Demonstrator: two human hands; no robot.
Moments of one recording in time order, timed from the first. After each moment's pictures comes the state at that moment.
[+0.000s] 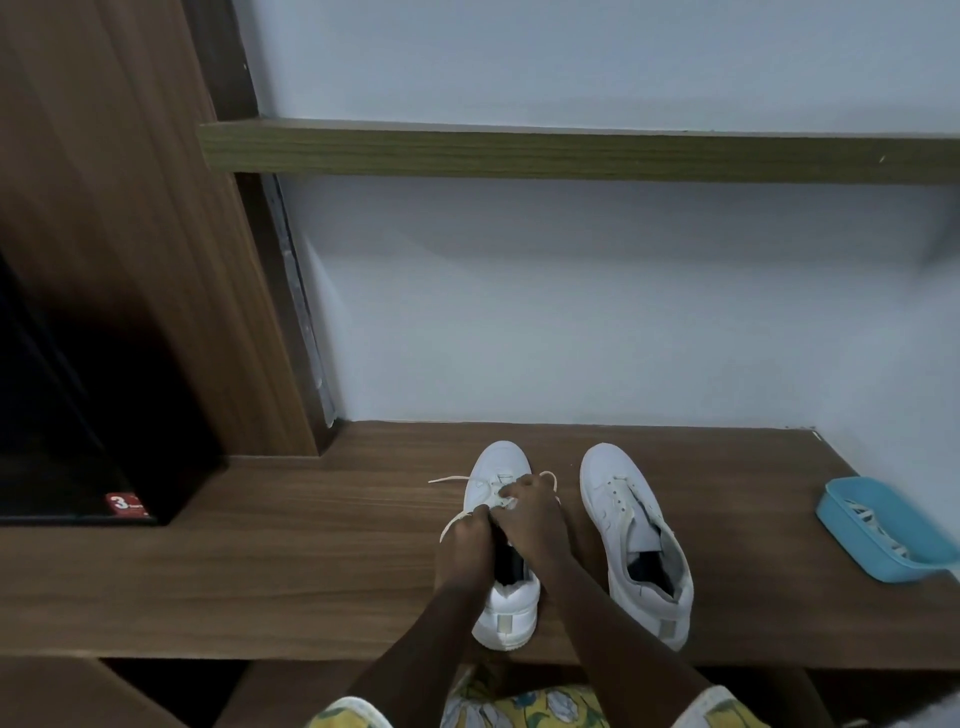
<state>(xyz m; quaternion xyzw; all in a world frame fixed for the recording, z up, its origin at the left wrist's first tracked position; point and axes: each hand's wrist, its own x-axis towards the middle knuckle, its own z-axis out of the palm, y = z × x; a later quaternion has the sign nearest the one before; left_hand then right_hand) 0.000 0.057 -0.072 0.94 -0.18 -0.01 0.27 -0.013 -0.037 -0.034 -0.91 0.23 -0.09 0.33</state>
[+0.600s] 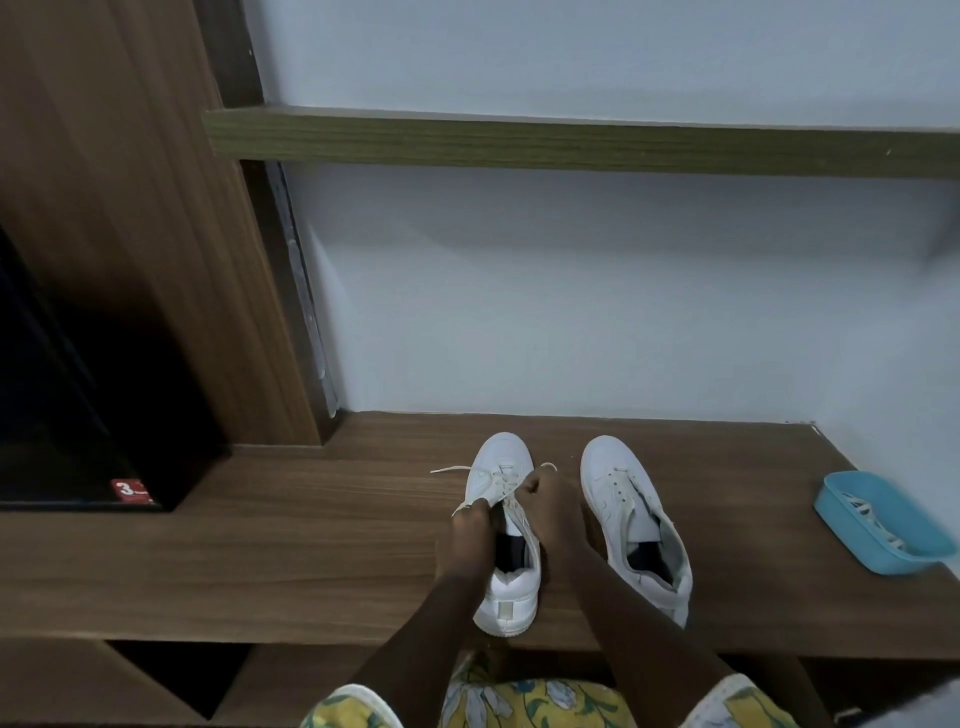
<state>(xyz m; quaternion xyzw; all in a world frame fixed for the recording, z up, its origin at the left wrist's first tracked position) 0.001 0.058 -0.075 0.95 -0.15 -0.02 0.28 -0.019 -0.053 -0.034 -0.91 0.24 -0.11 0.33</state>
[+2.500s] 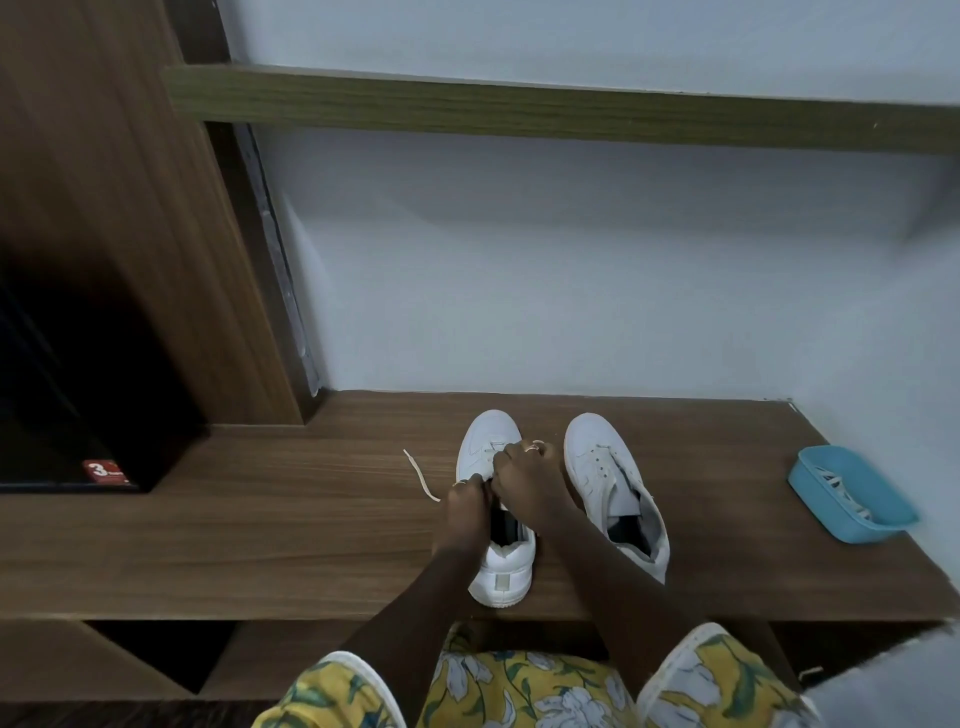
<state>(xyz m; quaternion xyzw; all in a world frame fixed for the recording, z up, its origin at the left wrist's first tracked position) -0.002 0.042 -0.070 0.94 -0.16 -0.04 0.30 -0.018 -0.059 -0.037 -0.99 0.04 -0.07 -0.11</state>
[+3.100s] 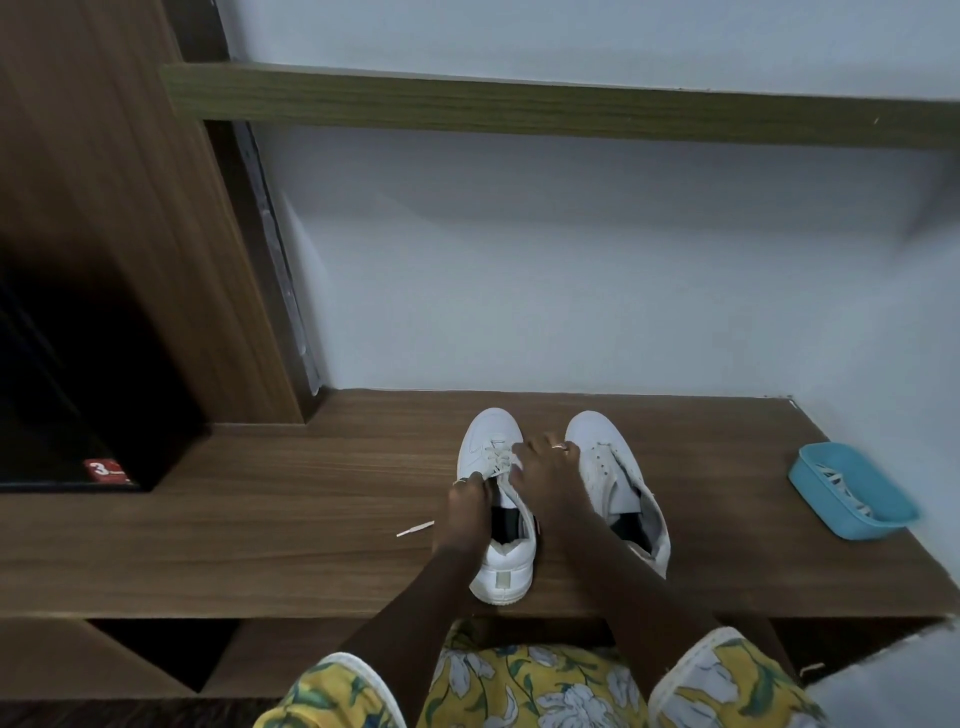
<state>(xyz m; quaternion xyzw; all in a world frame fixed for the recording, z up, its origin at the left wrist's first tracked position) -0.002 0.043 -0.074 0.95 -0.17 -0.01 0.28 -0.025 -0.074 -0.041 -0.98 0.09 -0.15 -0.08</state>
